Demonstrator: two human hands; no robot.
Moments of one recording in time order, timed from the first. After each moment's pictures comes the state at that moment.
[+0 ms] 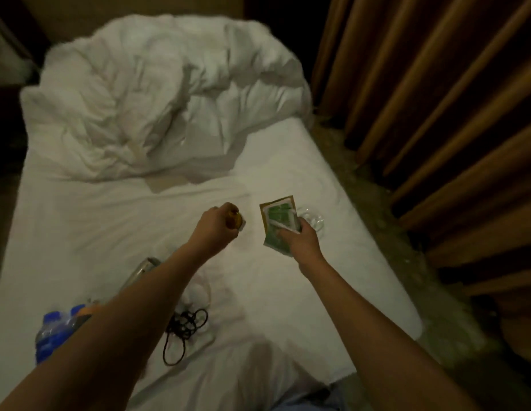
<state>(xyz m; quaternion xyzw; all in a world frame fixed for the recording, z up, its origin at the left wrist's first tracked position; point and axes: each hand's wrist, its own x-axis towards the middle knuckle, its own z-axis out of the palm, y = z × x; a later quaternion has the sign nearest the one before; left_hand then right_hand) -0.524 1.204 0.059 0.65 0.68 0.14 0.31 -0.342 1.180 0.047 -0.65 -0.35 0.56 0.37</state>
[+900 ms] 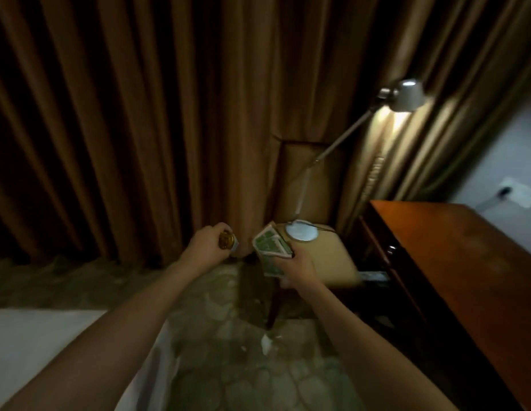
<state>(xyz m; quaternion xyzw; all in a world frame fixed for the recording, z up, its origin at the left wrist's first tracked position) -0.040 0.842 0.209 0.94 0.10 0.06 0.33 0.002 0.642 0.189 -0.79 -0.07 0.14 0.59</state>
